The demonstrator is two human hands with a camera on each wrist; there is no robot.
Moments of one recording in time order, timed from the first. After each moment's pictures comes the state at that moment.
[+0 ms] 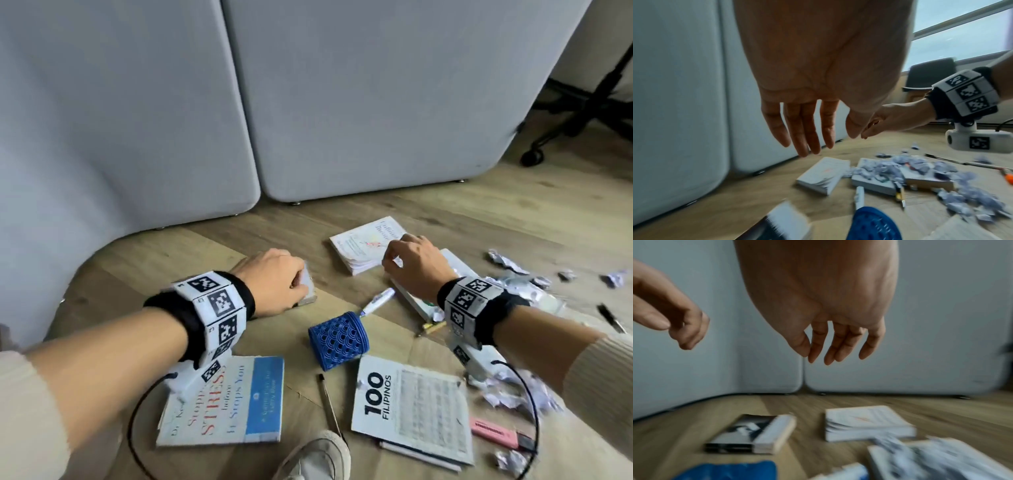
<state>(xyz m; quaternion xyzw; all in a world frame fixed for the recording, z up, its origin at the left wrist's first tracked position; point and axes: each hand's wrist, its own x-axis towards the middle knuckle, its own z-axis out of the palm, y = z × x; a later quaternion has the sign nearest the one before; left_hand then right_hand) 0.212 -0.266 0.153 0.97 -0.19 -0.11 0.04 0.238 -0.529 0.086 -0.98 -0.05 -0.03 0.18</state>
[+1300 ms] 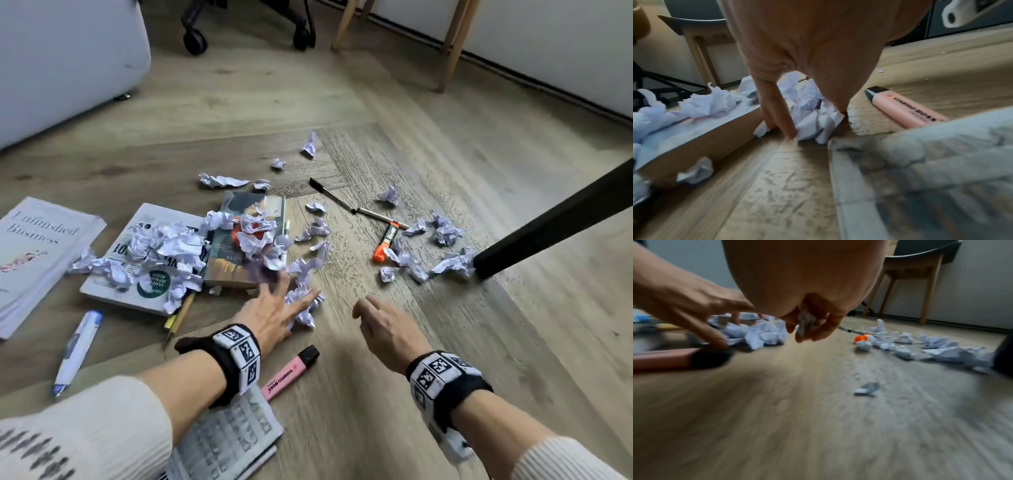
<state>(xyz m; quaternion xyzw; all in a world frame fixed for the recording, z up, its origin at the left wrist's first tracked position) 0.160 -0.639 -0.078 0.71 -0.68 -0.13 -0.11 -0.048 -0.756 -0.075 -0.95 0.27 -0.03 0.14</state>
